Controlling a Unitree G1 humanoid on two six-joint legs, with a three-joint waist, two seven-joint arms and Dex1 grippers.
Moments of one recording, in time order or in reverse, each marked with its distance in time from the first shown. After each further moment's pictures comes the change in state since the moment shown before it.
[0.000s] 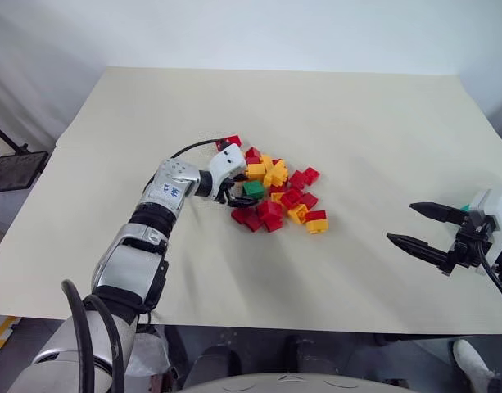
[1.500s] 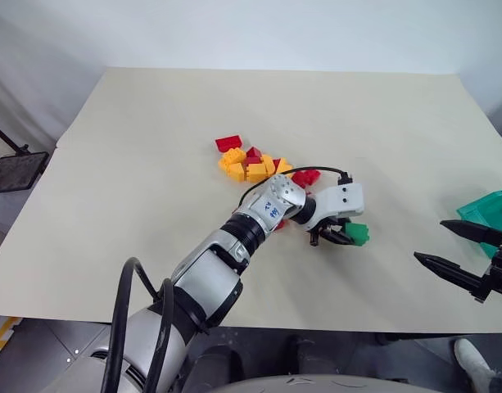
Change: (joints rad) left arm -0.106 -0.463 -0.207 0.048 0.048 -0.023 -0.027; right arm 0.251 0.015 -0.243 -0.156 0.046 0.050 0.010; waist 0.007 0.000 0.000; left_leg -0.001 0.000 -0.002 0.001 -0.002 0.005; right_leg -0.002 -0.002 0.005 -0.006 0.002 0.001
